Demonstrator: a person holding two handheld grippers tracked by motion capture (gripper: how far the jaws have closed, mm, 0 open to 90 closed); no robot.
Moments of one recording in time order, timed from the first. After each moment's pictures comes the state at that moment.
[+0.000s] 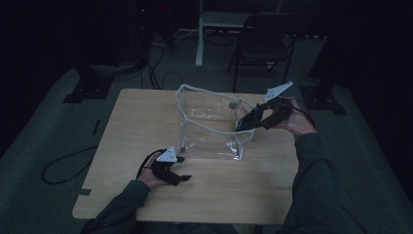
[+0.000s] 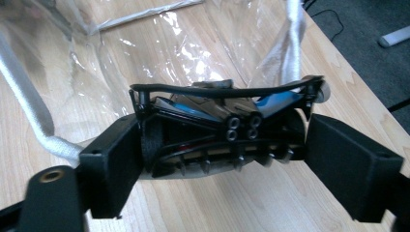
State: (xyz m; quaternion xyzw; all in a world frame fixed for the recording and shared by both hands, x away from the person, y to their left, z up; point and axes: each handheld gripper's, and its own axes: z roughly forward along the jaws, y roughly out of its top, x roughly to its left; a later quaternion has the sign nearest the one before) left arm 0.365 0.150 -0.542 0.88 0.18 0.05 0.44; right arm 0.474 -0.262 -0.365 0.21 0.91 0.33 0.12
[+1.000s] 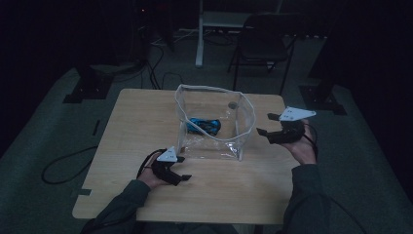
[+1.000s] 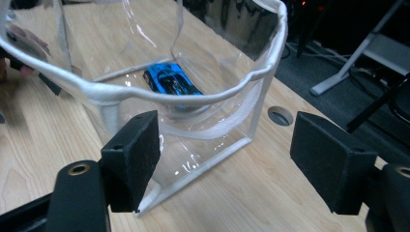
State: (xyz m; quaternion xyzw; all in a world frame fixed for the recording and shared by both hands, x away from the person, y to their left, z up) left arm 0.366 0.150 -0.542 0.88 0.19 0.05 0.44; right arm 0.400 -0.286 -0.394 0.26 0.82 0.45 0.24
